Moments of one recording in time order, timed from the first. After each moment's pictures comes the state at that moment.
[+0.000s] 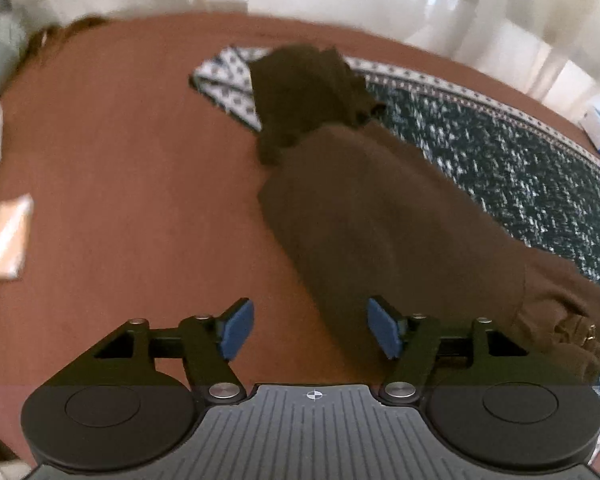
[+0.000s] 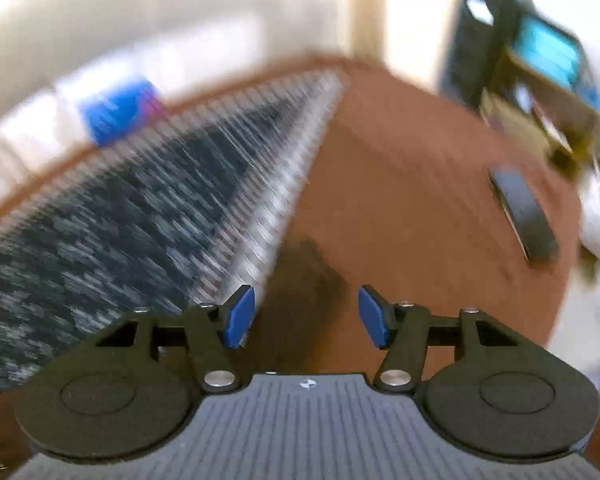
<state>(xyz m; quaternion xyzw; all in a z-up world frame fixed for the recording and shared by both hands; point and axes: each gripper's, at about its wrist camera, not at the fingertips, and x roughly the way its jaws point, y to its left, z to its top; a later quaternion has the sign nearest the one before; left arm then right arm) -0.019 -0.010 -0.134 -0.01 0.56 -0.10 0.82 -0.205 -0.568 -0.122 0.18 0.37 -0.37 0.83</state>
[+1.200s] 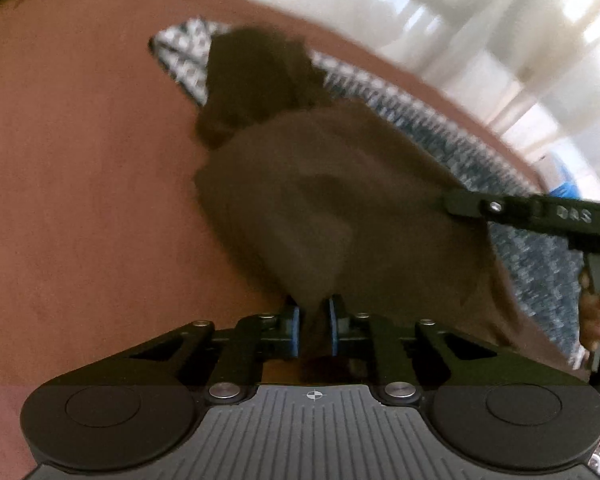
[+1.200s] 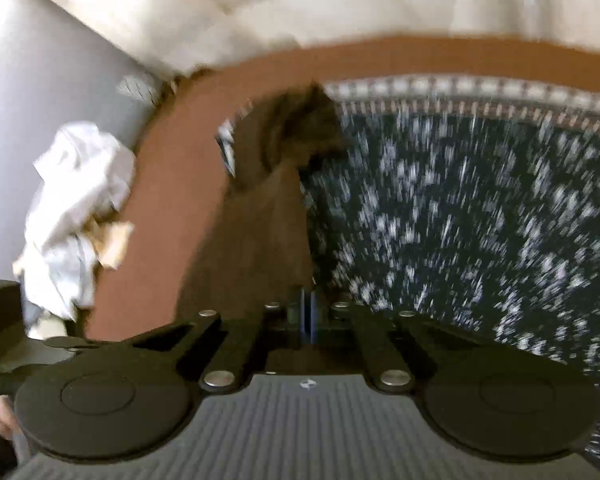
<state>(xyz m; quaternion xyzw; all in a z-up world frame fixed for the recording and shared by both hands) -0.021 -0.022 -0.138 -0.12 0.55 -0.16 0.81 0.047 -0.293 -0.173 0.16 0.50 0.29 0.80</state>
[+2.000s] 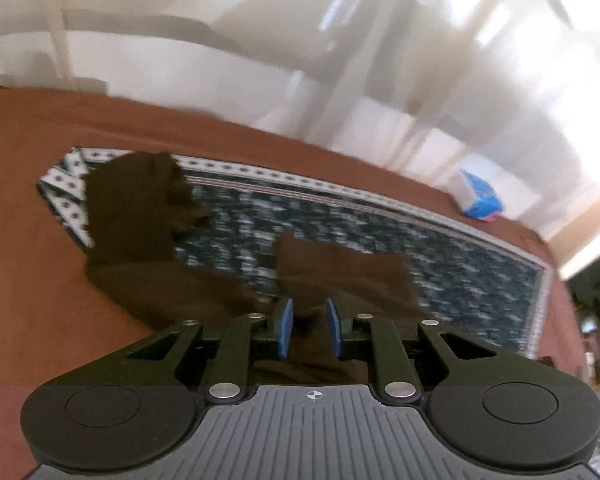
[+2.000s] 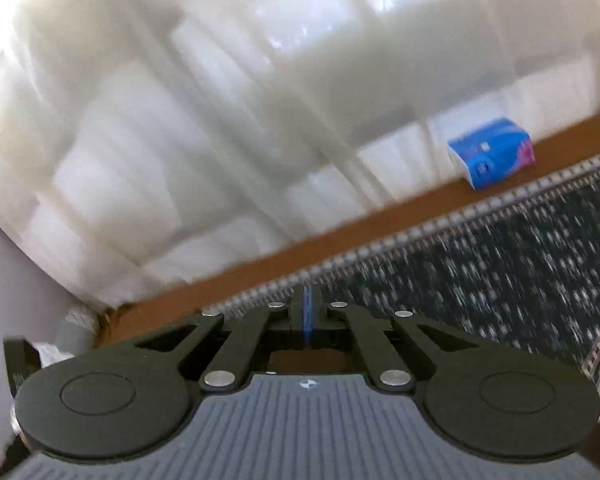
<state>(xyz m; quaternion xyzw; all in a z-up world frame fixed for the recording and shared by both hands) 0.014 -0.086 -0.080 -0.08 0.48 -0.25 0.84 -0.112 -0.508 -0.073 0.27 0.31 0.05 0.91</state>
